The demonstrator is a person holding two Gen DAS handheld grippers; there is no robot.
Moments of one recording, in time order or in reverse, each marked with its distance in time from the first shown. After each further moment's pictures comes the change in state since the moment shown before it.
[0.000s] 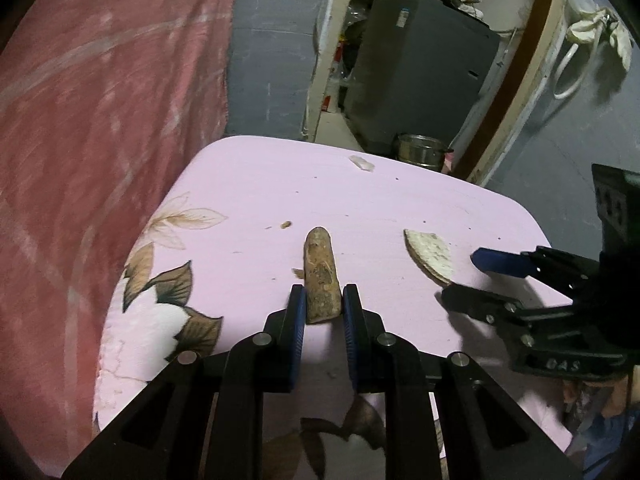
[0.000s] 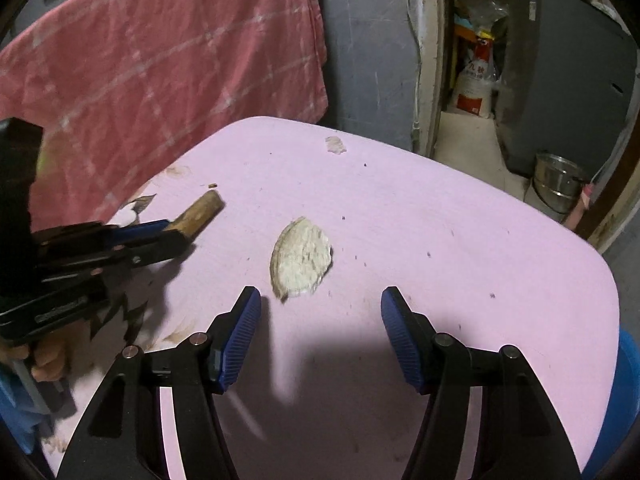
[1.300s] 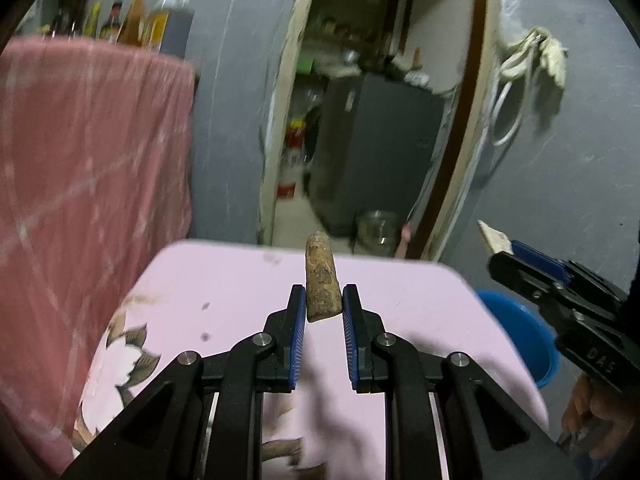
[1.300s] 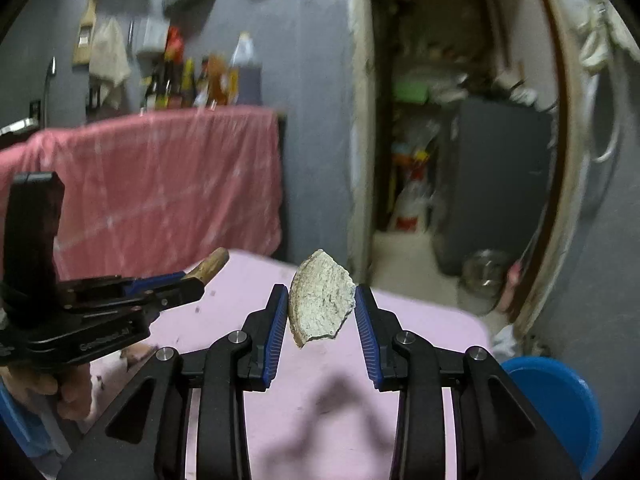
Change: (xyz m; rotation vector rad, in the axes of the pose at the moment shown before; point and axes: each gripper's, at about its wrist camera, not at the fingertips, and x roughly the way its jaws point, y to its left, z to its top) left arm -0.080 -0.099 -0.014 0.099 -0.358 -0.039; right arm -0.161 0.003 -0.046 0.020 -0.532 -0.201
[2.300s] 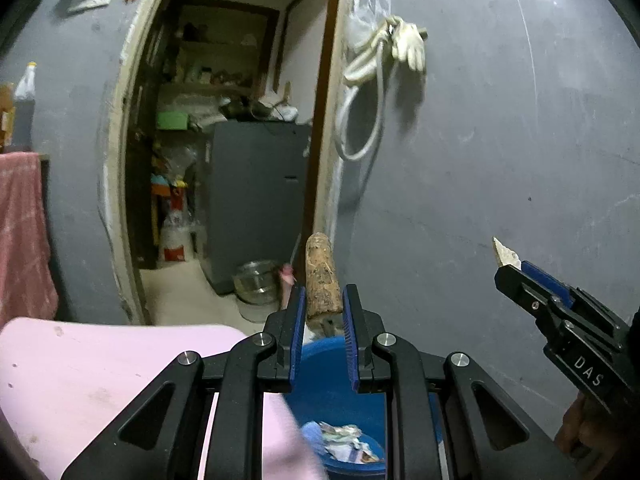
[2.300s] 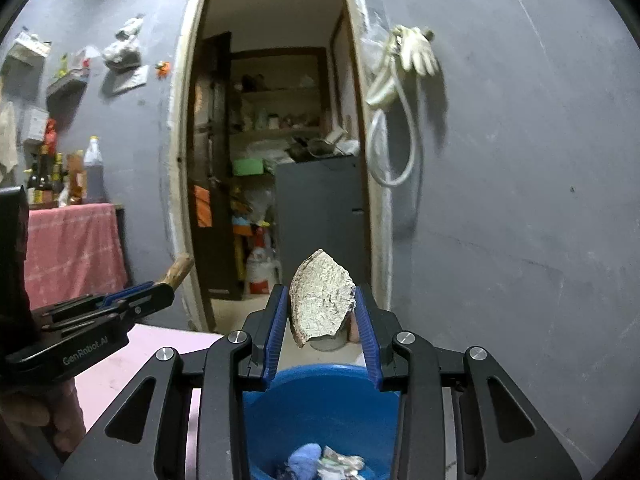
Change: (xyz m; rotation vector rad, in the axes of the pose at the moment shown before) left arm 0.052 -0.244 0.003 0.203 -0.144 -0.299; right arm -0.162 -0.173 -0.067 0.182 -0.255 -0.479
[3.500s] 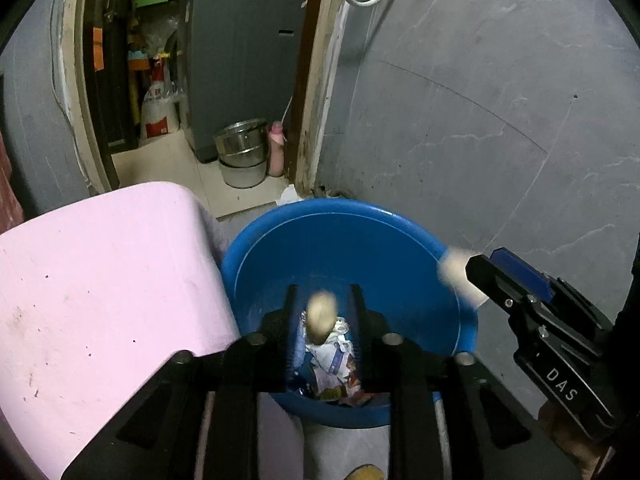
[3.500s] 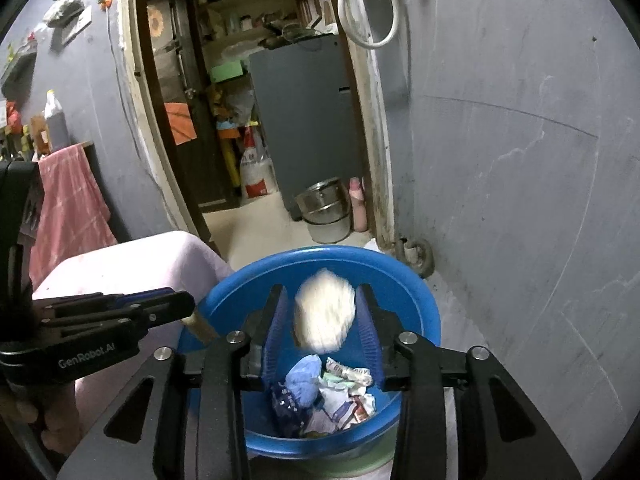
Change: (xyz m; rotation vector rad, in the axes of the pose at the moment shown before) left arm 0.121 -0.009 -0.079 -0.067 0.509 -0.019; right arm 0.073 -0.042 -0.069 0.120 0.398 0.033
